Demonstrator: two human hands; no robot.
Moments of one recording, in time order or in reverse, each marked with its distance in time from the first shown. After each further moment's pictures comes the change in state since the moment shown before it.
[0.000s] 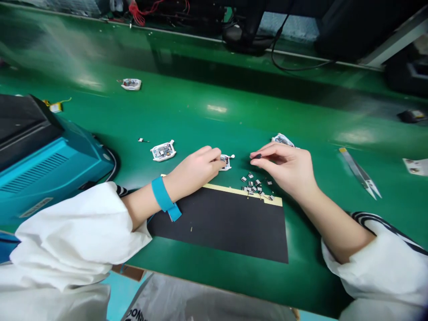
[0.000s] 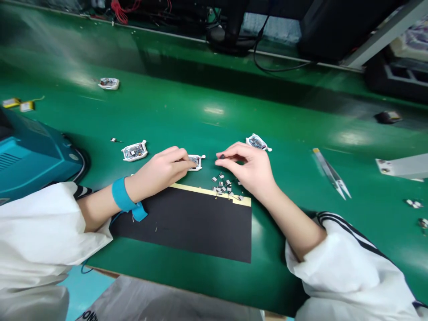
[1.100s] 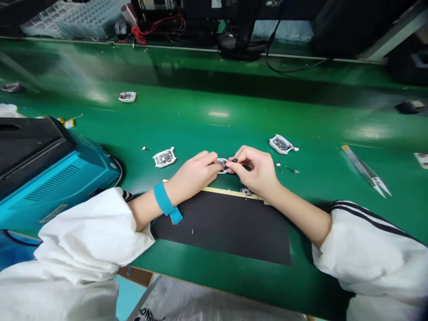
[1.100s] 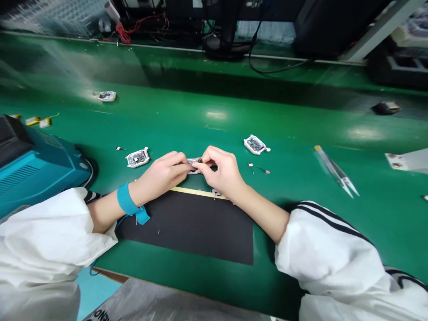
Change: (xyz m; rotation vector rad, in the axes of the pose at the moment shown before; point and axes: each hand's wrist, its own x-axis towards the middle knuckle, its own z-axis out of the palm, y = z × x) left_hand 0.000 0.000 0.002 -0.053 -0.009 -0.035; right_hand 0.005 0.002 0.042 0.091 0.009 -0.071
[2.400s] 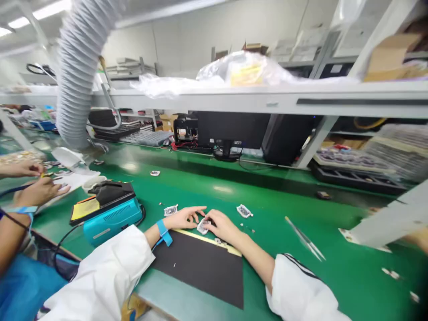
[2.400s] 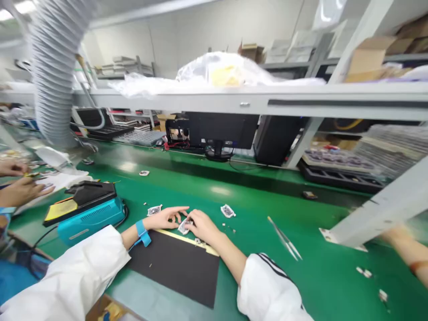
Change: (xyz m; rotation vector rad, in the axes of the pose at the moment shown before) left_hand -0.010 -0.019 -0.010 -0.778 -0.219 -0.309; right_hand 0.006 -0.001 -0.008 -0.439 -0.407 -0.237
